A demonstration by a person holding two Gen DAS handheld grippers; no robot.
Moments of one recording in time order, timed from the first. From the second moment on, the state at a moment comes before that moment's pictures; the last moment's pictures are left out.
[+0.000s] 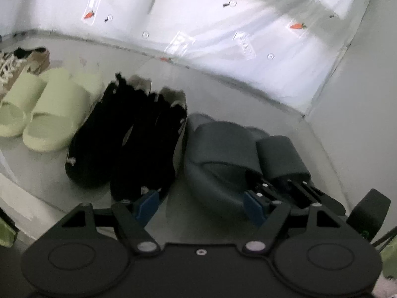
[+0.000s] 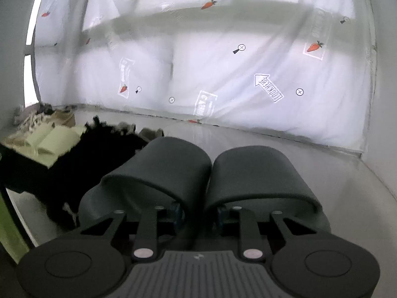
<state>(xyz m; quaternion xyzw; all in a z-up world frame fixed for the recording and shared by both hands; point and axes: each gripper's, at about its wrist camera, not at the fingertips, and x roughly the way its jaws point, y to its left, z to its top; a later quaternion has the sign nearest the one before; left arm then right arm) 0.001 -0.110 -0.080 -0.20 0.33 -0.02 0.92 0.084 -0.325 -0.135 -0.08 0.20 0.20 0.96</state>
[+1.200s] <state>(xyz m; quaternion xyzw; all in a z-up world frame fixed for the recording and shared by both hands) 0.228 -0.224 -0.005 -0.19 0.27 -0.16 0.93 0.267 -0.560 -0.097 -0.01 0.27 0.00 0.96</state>
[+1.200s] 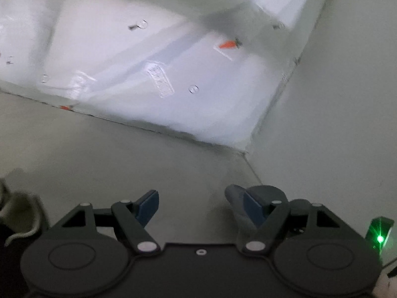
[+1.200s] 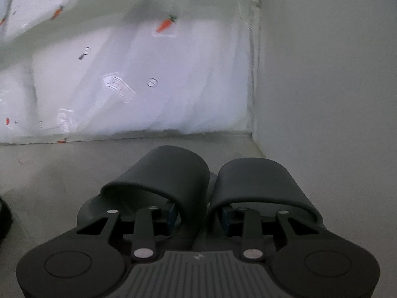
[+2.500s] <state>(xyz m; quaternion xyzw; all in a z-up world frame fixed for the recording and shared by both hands) 0.461 -0.308 -0.075 -0.16 0.40 -0.20 0.88 0.522 -0.640 -0.188 0.04 0.25 0.03 0.97</state>
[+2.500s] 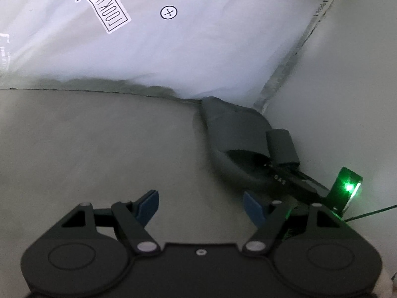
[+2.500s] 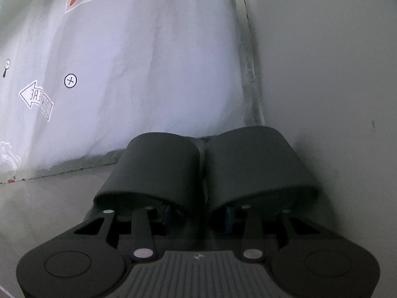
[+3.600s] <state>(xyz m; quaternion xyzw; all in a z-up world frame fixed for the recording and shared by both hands) 0.447 -0.313 -0.067 -0.16 0.41 -0.19 0.88 0.521 -0.623 -0.152 -0.02 0.36 0.01 0.93</state>
